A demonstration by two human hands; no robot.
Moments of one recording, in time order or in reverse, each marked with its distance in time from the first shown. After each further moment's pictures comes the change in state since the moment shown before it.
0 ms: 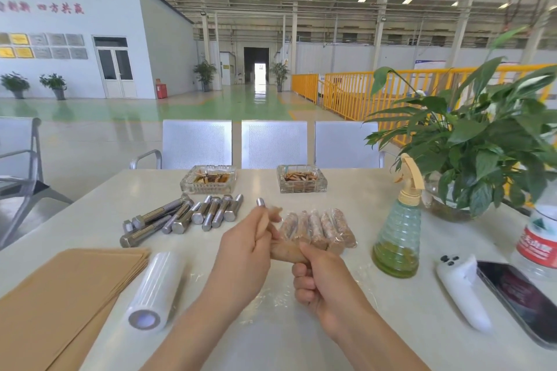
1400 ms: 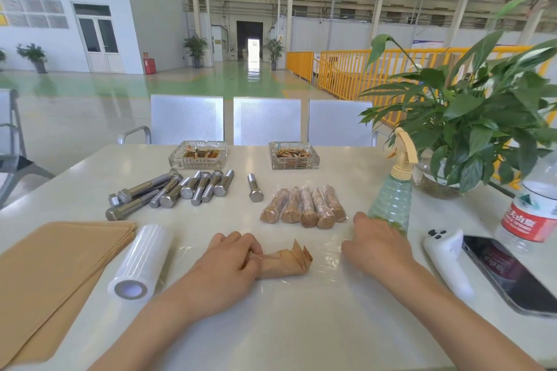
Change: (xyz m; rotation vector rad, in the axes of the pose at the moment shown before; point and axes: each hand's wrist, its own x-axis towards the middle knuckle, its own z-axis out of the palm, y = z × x) left_hand -0.030 -0.051 -0.013 0.515 -0.516 -0.132; right_hand 0.024 -0.038 -0.078 -1.740 0.437 -0.164
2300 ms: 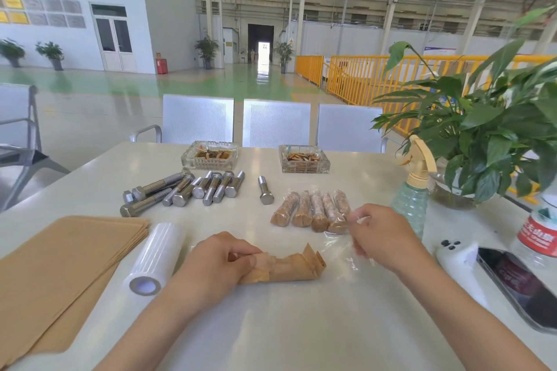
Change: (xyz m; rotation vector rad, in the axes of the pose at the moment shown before) left_hand -0.021 0.001 -0.025 -0.330 0.126 -0.183; right_hand 0.000 -0.002 -0.019 0.588 0.031 -0.066
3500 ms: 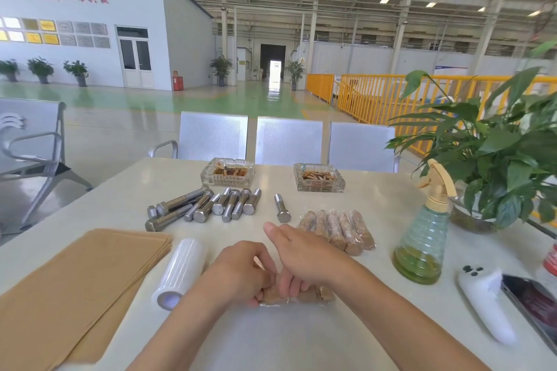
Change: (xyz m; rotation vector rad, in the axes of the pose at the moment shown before) left_hand 0.010 0.023 -0.013 -0.009 -0.103 -0.200; right_hand -0.024 -0.104 0.073 -0.066 -0.592 -0.251
